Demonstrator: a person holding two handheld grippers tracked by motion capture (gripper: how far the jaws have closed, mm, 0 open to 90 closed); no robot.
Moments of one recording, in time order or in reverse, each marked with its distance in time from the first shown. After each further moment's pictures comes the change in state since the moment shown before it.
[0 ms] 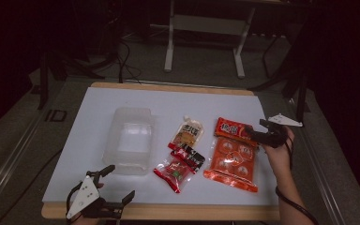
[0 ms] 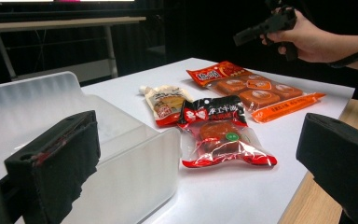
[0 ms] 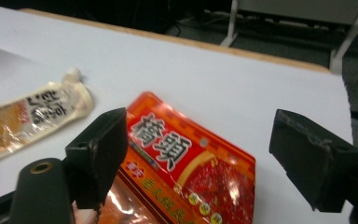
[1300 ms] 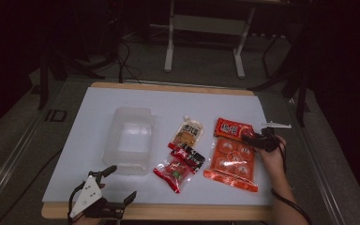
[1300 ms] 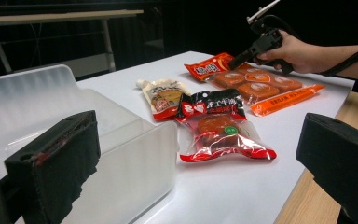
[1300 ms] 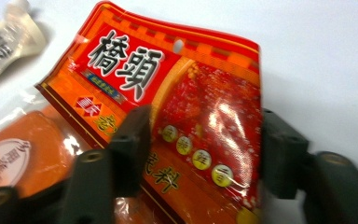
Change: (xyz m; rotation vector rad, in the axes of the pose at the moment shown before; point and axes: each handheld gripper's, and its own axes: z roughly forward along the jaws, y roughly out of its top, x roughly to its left) left arm -0.001 -0.002 0.004 0.024 -0.008 0.006; right arm -0.024 -0.044 0.040 0.227 0.036 0.163
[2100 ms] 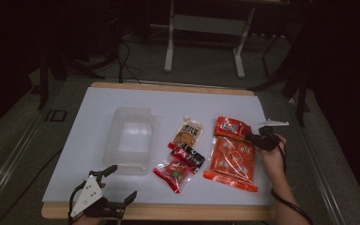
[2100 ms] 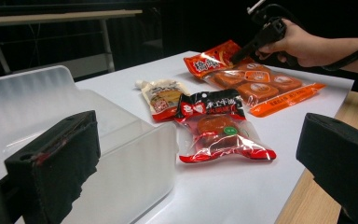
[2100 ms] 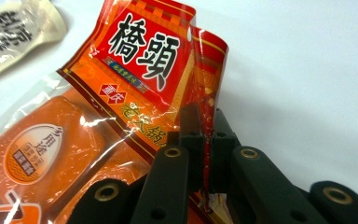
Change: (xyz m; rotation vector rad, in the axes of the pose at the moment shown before) left arm 0.000 0.001 0.001 0.002 -0.003 0.005; right arm 0.025 0.013 -0.017 0.044 -0.043 -0.099
